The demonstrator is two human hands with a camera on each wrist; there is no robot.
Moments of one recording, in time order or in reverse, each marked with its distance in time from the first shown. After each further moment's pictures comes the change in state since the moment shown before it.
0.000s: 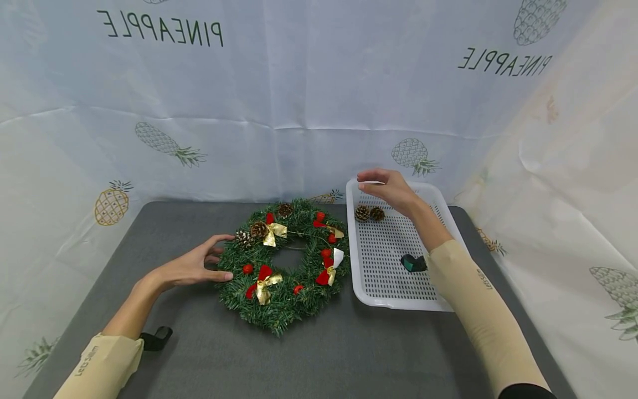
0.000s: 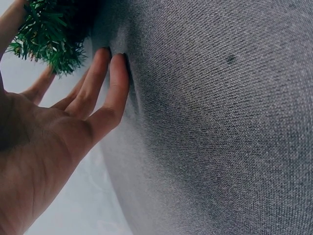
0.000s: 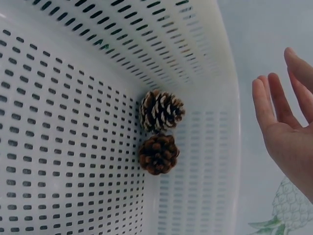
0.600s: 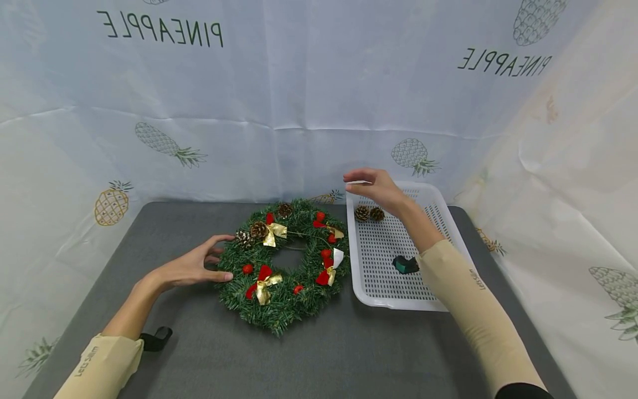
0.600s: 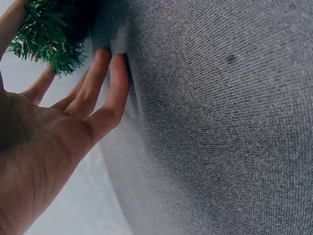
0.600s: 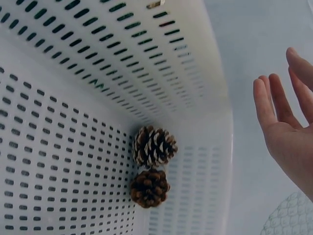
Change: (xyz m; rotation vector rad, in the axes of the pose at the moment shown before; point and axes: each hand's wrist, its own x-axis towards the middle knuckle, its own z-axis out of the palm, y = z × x) left_hand 0.000 0.001 0.000 -0.001 0.001 0.001; right_hand 0.005 -0.017 0.024 0.025 -0.057 -0.056
